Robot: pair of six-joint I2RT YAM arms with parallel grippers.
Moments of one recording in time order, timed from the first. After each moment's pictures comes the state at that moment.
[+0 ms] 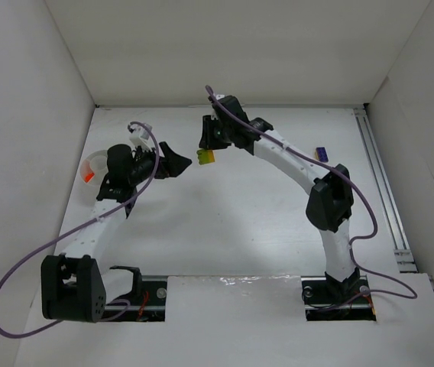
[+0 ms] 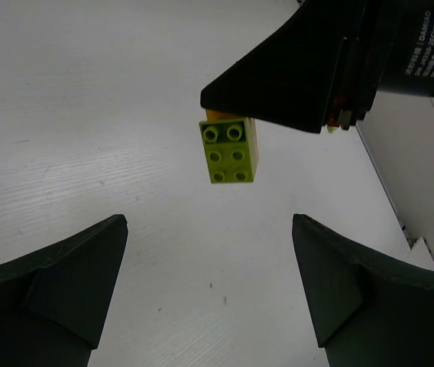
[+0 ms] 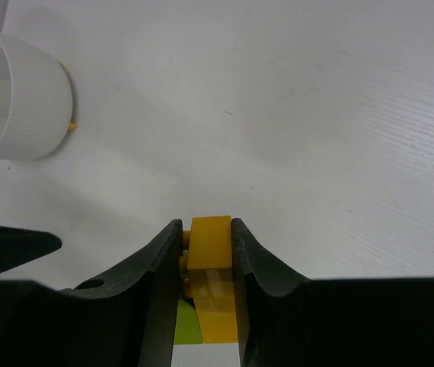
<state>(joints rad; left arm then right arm) -0.09 1.13 0.69 0.16 0.60 -0.50 0.69 2.09 1.99 -0.55 -0.03 0.46</state>
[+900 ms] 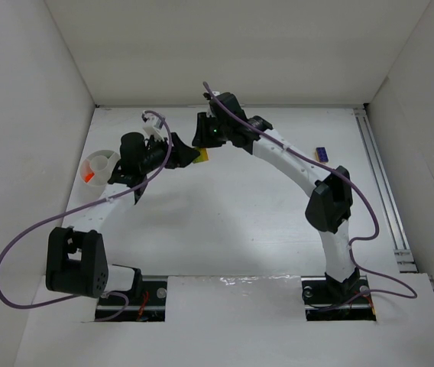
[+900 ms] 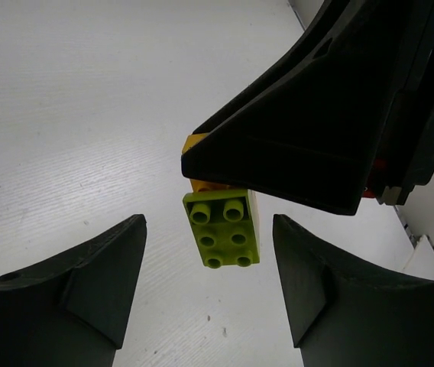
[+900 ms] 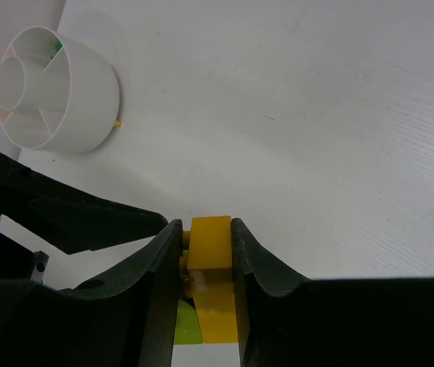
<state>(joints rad) -0.18 1.32 0.82 0.23 0.57 -0.49 0.72 2.09 2.05 -0.55 -0.08 0.49</state>
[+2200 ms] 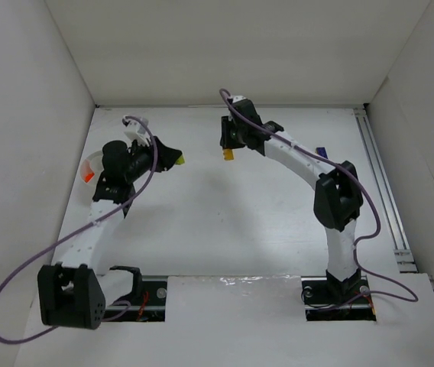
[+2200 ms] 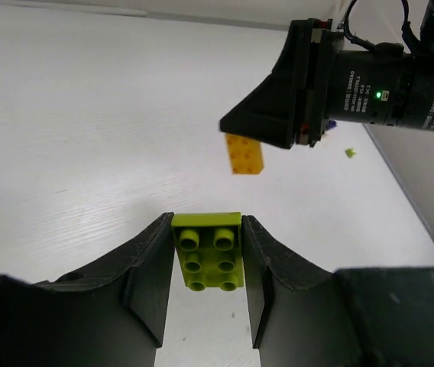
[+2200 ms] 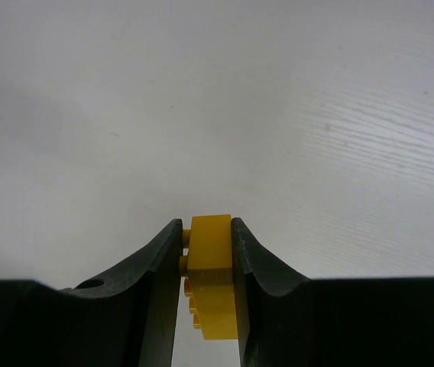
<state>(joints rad) -0.12 1.16 0.78 0.18 0.54 -0.44 0.63 2.06 1.84 -0.45 0.08 0.38</state>
